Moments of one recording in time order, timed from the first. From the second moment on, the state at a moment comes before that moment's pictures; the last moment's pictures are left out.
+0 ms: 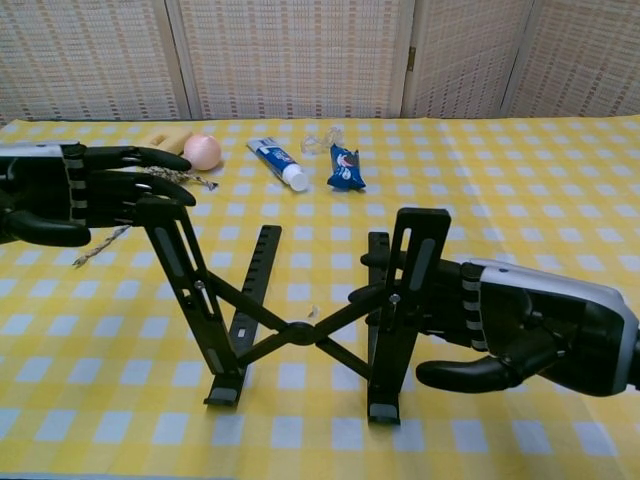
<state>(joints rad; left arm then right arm) -0.80 -1.27 0.30 -1.30 1.83 1.28 -1.56 0.61 -1.45 -0.18 -1.61 -1.72 1.04 1.16</state>
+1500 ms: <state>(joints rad) -0.69 -1.50 0.06 -1.48 1.51 0.98 -0.64 0.63 -1.36 -0.26 -1.72 -1.83 1.15 1.13</state>
